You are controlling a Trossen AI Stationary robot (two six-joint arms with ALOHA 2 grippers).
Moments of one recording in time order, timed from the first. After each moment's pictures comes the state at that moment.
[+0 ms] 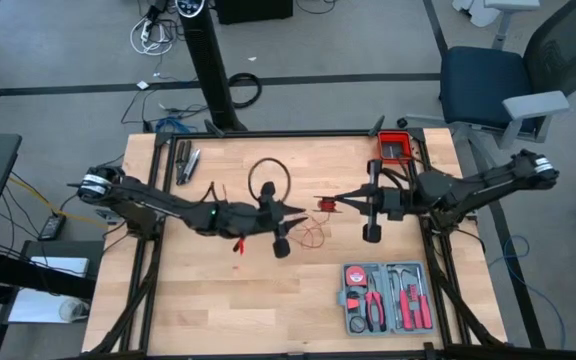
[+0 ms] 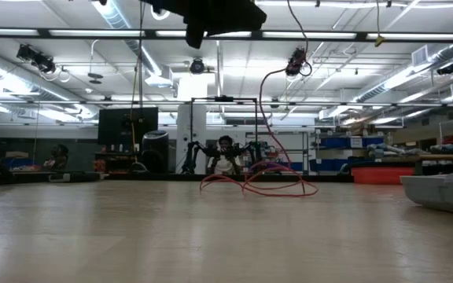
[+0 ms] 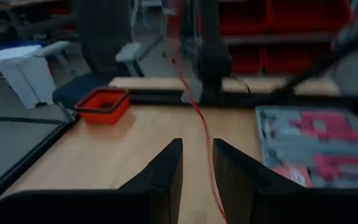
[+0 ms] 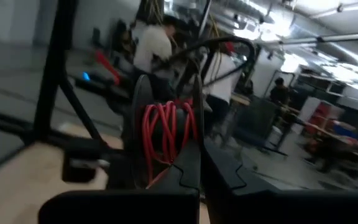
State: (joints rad) left arm -0.20 1.55 0.97 0.41 -0.44 -0.05; right arm 0.25 0.93 0.72 0.37 0.29 -0.39
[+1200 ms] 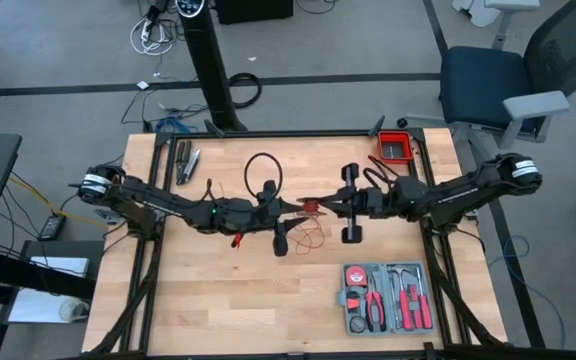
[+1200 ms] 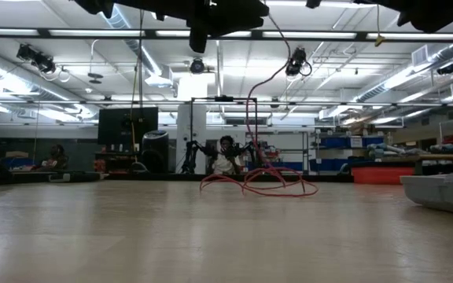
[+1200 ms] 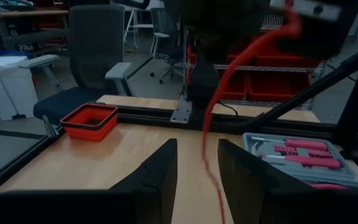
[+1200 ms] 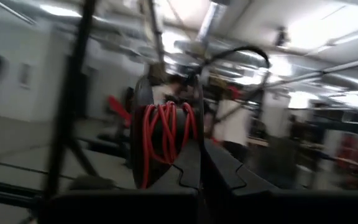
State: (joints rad) left arm -0.18 1.55 0.92 0.55 -0.36 -0.06; right arm 0.13 1.24 0.59 1.04 0.06 -0.24
